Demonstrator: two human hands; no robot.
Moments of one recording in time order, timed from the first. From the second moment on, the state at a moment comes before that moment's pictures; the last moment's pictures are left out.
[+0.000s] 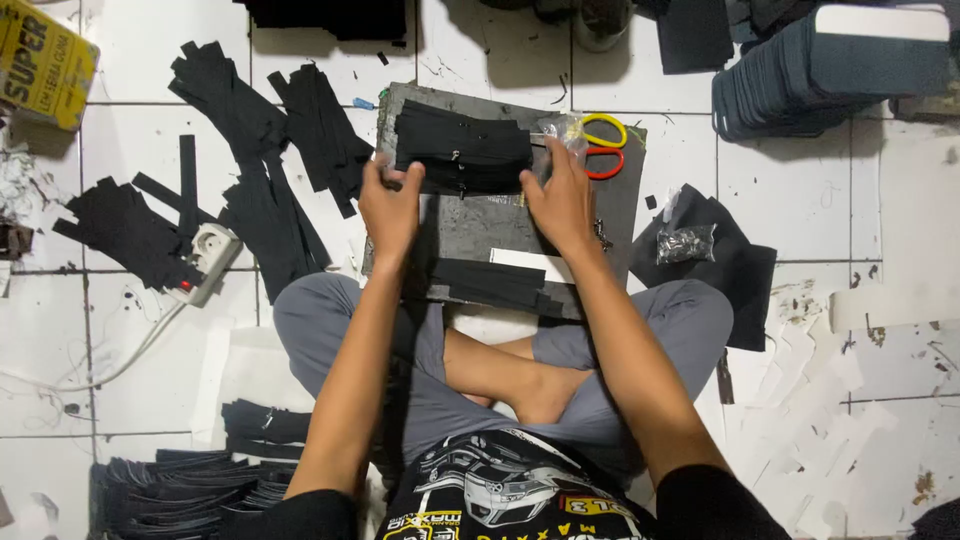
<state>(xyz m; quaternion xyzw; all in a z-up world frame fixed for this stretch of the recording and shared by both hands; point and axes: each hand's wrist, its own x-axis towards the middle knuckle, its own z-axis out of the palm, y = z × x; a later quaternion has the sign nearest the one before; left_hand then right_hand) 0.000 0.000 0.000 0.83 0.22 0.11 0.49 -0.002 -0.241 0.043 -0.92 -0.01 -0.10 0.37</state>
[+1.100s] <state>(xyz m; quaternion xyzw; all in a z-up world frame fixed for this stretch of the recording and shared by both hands) -0.049 0.002 0.018 0.96 -0.12 0.18 0.20 -0.054 -0.219 0.036 -0.93 -0.07 -0.09 0.34</state>
